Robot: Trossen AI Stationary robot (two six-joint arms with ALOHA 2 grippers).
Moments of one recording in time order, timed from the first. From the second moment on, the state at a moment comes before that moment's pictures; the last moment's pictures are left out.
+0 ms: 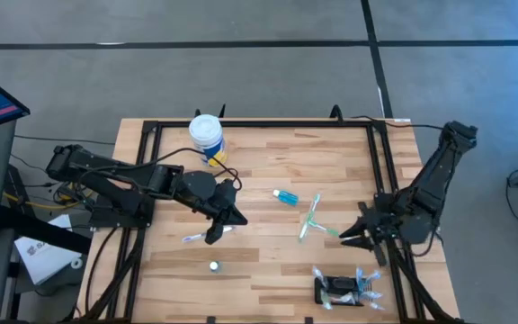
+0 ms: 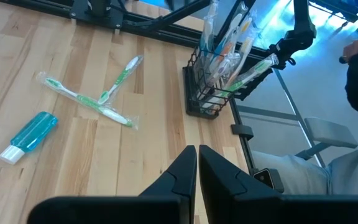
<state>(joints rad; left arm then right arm) -0.21 1.32 1.15 -0.36 0.08 -0.34 0.96 0.72 0.50 -0.25 0.69 0.74</state>
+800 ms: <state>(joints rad) -0.21 1.32 1.15 -0.36 0.07 -0.34 0.53 0.93 0.50 -0.40 0.19 0.81</state>
